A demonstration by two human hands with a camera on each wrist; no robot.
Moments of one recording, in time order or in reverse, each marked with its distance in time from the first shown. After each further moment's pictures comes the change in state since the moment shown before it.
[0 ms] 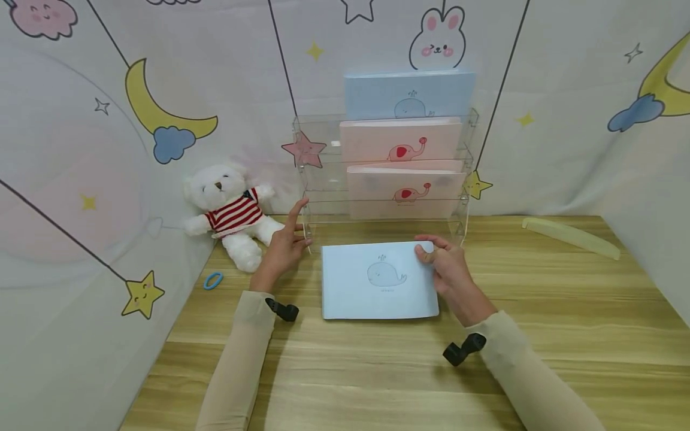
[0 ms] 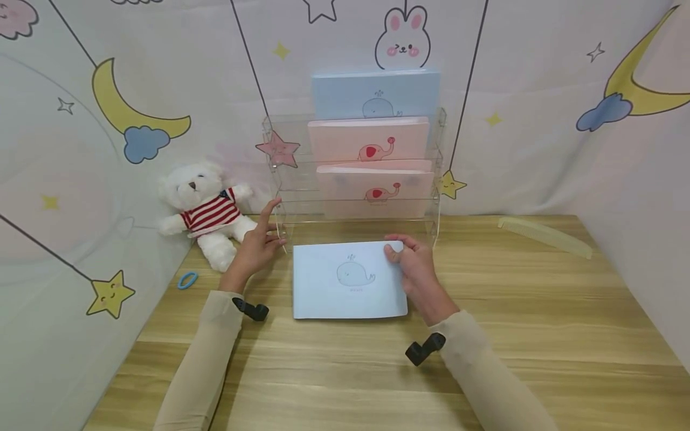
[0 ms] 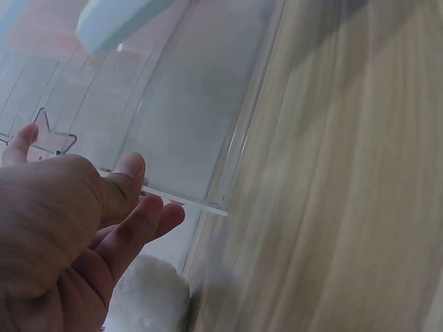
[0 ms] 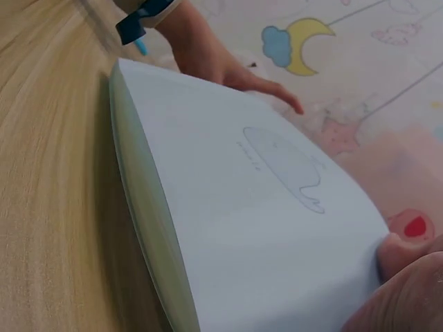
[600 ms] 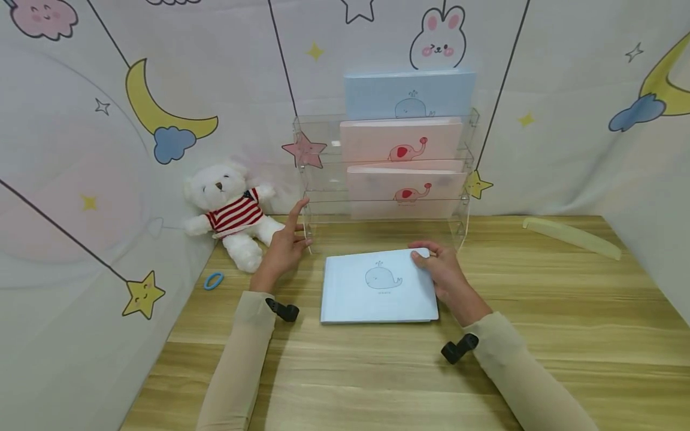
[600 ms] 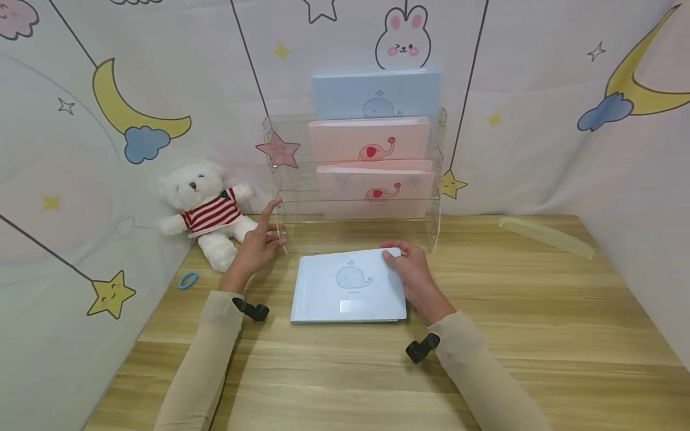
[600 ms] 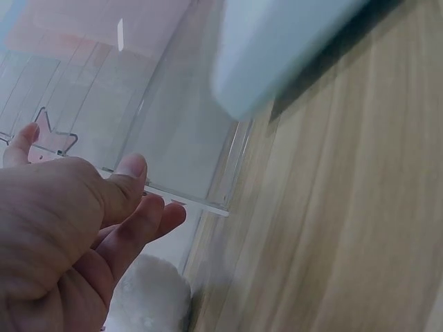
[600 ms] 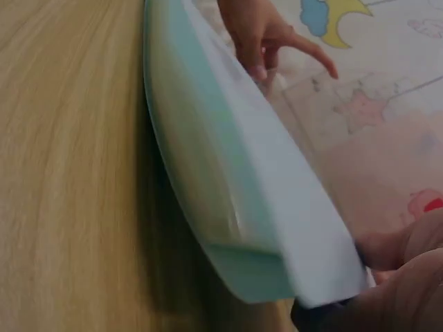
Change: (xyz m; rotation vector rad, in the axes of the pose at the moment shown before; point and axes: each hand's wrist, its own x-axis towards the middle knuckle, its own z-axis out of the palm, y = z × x) left_hand 0.000 -0.001 0.000 -0.012 -0.013 -0.017; right_hand 0.016 0.022 -0.003 -0.283 -0.056 -0.039
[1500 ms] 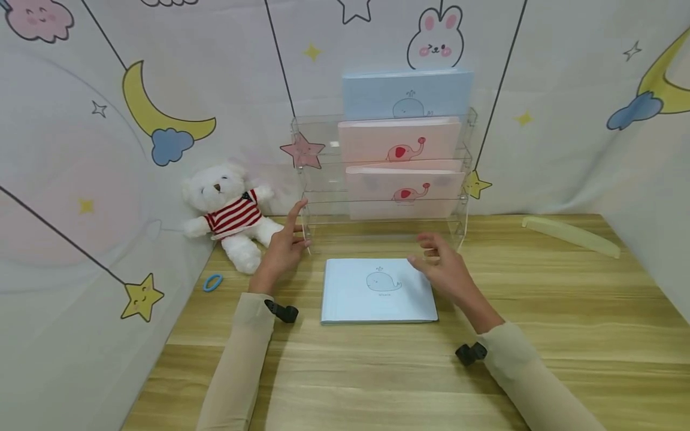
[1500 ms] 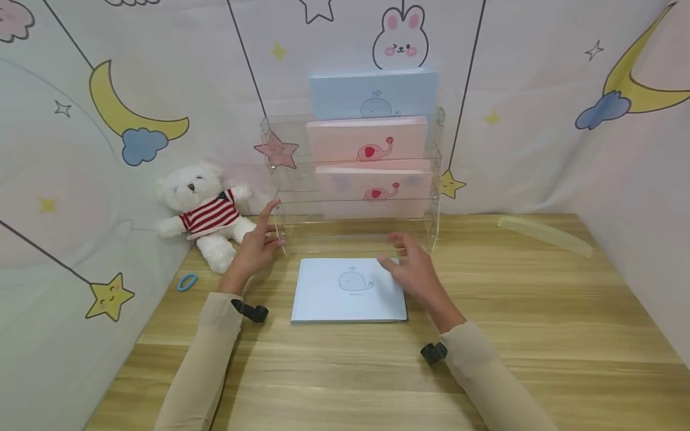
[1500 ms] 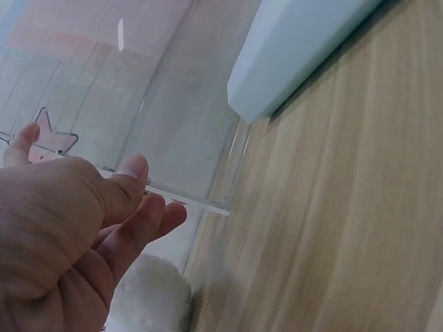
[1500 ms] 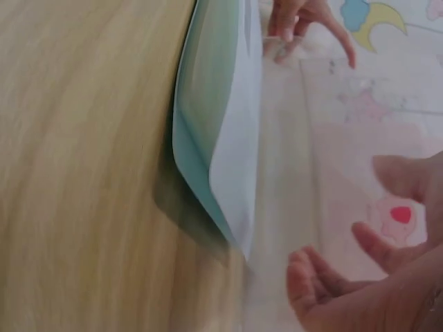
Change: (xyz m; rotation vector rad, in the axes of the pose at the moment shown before) left_hand -0.001 0.001 -0.002 -0.018 -0.020 0.019; right_hand -0.024 -0.006 -0.020 -0.503 -0.063 -0.339
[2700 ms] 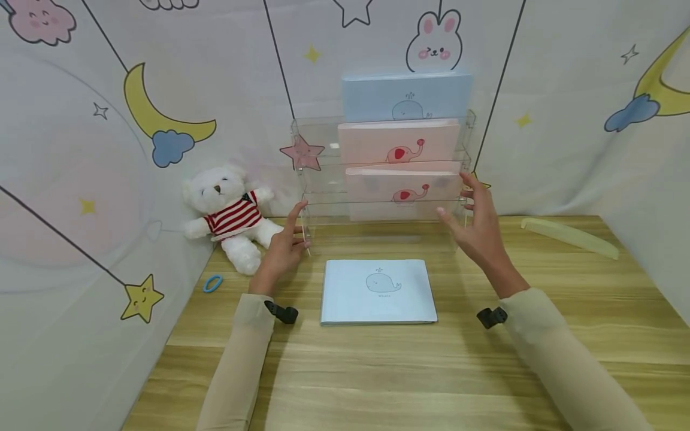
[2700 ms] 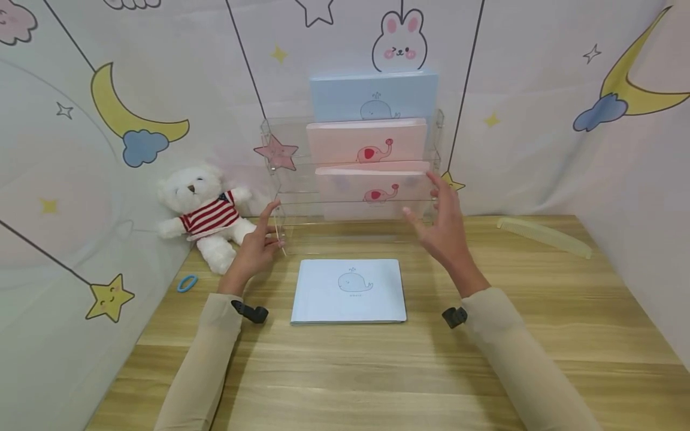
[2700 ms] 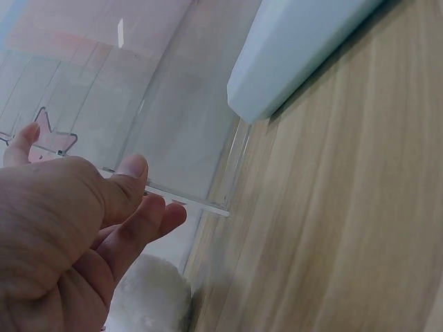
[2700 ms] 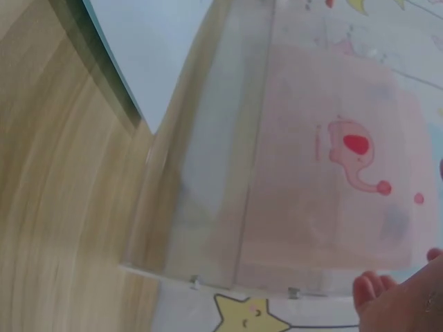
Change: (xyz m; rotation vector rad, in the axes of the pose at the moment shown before) left_hand 0.000 0.001 0.000 0.012 -0.005 -0.025; right_hand 0.029 -0.026 -0.066 -0.041 0.374 -0.381
